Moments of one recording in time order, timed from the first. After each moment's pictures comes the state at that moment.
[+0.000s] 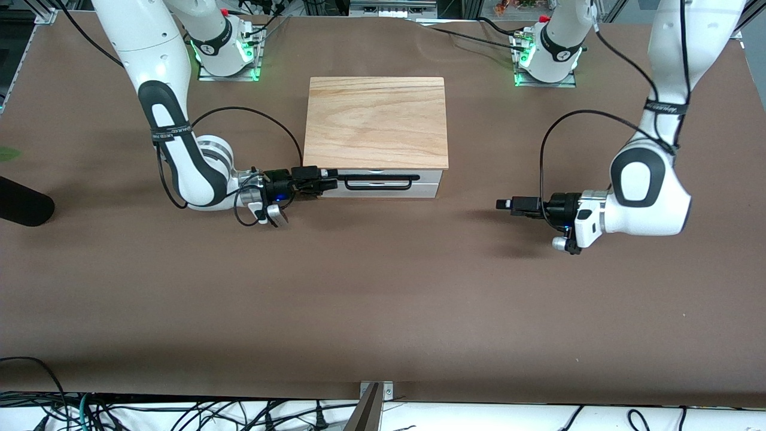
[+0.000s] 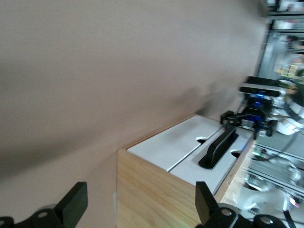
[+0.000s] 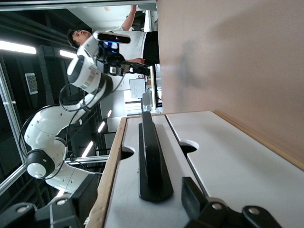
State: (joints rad) left arm 0.00 0.51 -0.05 -1.86 -1.02 1.84 0.58; right arm 0.34 0.60 -0.05 -2.02 1.67 1.68 -0.97
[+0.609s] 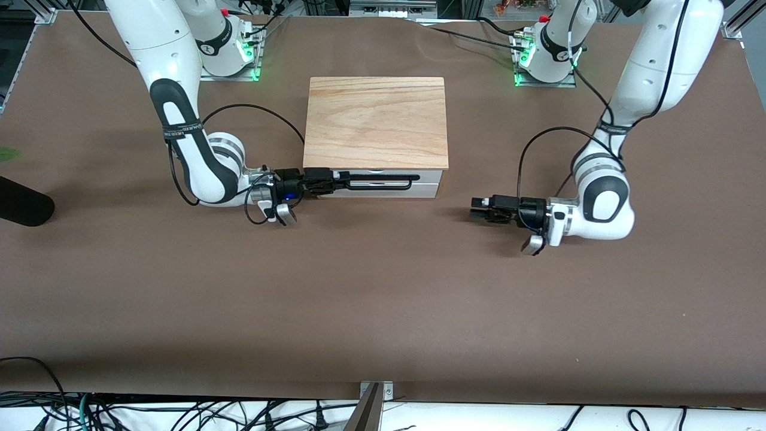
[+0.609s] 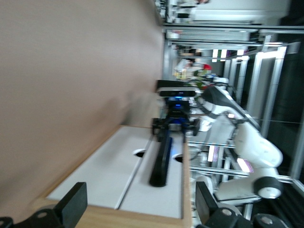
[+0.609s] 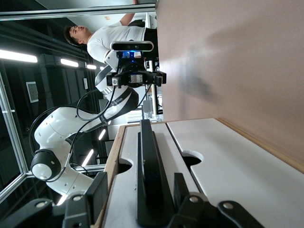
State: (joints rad) left arm -0.03 0.68 -0.06 -1.87 -1.45 1.64 0.92; right arm 0.38 0.60 -0.05 -2.02 1.74 1.72 -0.97
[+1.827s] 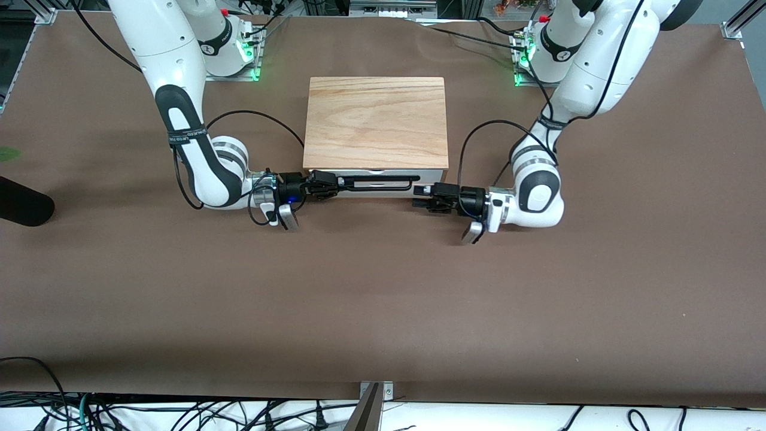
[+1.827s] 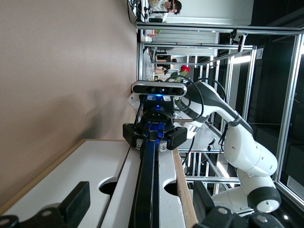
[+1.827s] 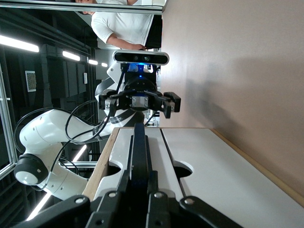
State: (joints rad) left arm -0.23 0.73 -0.12 -1.88 -1.73 1.76 1.03; right arm 0.39 0.63 -0.06 -1.99 1.74 1.73 -1.07
